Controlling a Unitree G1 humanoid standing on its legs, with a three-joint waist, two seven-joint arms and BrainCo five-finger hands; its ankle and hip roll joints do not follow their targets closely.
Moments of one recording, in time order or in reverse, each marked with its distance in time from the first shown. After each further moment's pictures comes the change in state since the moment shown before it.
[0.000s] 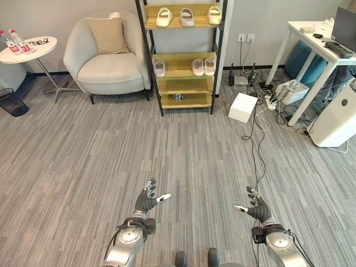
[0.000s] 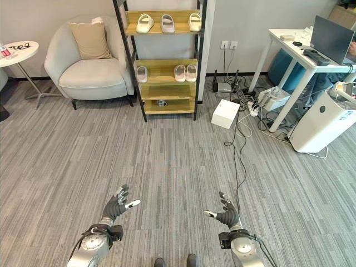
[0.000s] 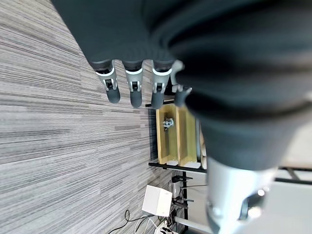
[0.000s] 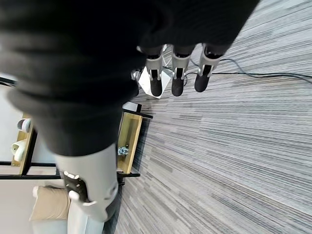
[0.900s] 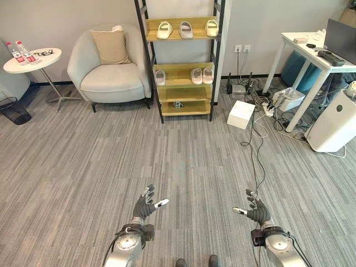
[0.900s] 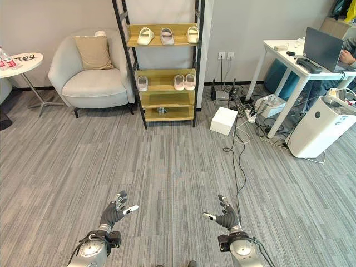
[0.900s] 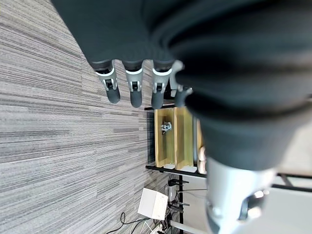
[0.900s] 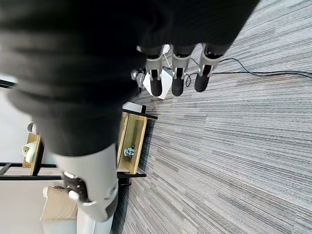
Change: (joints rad) left arm 0.025 0.000 0.001 0.000 -0.027 0.002 0.010; right arm -0.002 0.004 0.010 -0.008 0.010 0.011 -0.014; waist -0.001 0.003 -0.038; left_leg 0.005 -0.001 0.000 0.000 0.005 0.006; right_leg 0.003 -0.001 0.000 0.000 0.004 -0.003
